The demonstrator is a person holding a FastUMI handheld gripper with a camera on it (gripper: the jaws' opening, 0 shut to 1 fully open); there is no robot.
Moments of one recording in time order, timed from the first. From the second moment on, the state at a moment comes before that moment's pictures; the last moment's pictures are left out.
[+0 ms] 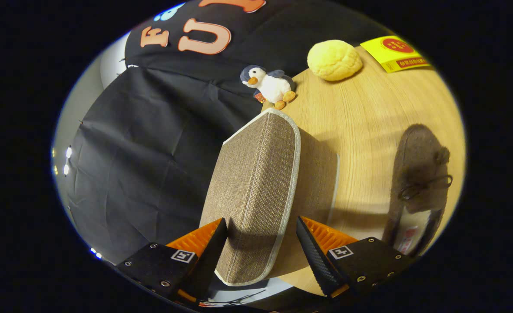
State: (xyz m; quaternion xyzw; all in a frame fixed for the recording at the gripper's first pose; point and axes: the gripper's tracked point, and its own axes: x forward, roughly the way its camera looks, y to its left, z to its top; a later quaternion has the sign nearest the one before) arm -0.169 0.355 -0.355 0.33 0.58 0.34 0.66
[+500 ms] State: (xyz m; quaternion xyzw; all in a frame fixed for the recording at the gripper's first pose) arm -0.170 0.353 -0.347 0.36 0.57 0.36 0.65
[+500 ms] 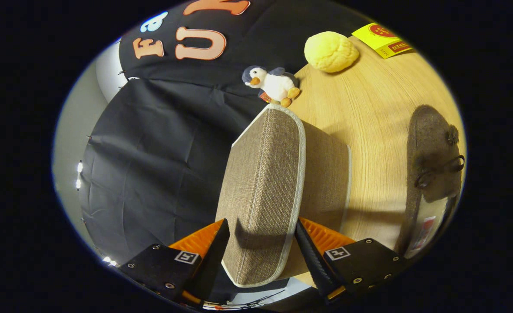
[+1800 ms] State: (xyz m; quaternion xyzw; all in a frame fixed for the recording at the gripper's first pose) arm -0.147 0.416 -0.200 0.40 0.48 0.46 0.64
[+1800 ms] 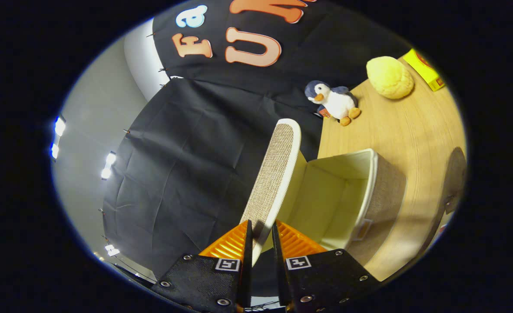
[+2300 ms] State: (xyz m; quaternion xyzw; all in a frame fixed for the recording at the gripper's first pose) arm -0.158 0.502 -0.174 0.34 0.47 0.51 0.64
